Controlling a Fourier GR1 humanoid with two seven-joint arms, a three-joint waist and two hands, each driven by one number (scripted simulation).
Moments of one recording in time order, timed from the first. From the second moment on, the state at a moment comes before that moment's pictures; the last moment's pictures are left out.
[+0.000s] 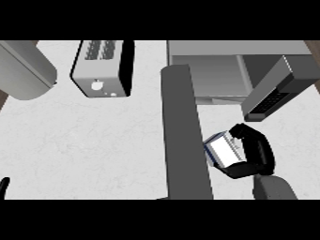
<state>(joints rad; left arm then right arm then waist) 0.69 0.03 0.04 -2.17 0.15 -0.19 -0.35 -0.17 -0.10 -0.01 -0.97 -0.16 0.22 -0.72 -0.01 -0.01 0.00</state>
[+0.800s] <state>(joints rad) 0.73 0.03 0.14 -2.13 0.22 -0.29 -0.40 0.05 -0.03 0.21 -1.55 -0.16 -0.06 -0.37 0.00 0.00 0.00</state>
